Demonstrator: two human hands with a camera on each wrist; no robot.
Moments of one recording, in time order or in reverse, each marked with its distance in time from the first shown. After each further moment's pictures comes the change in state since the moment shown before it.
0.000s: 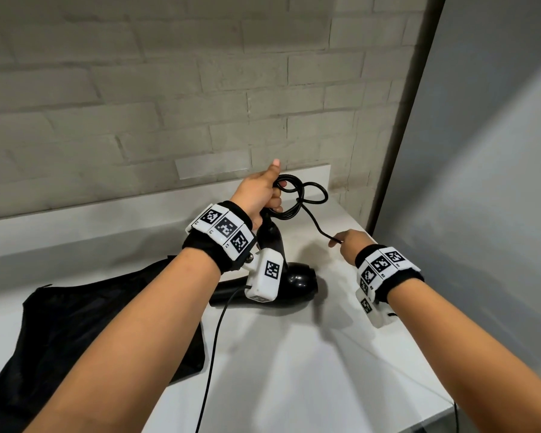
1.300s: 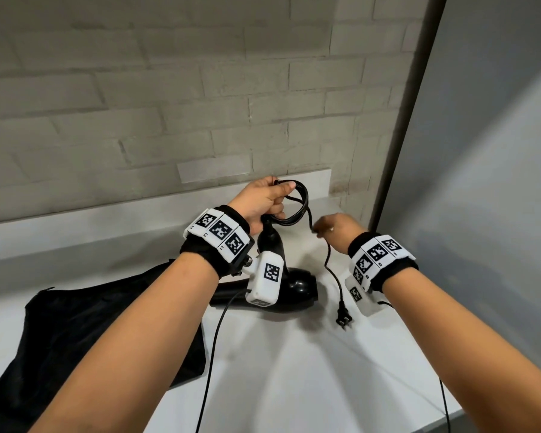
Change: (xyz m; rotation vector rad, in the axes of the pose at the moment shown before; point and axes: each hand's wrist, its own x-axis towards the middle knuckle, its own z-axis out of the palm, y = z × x) left_hand -0.005 0.001 -0.004 -0.013 -0.157 -0.017; right_hand 0.006 -0.027 -0.017 0.257 0.057 -0.311
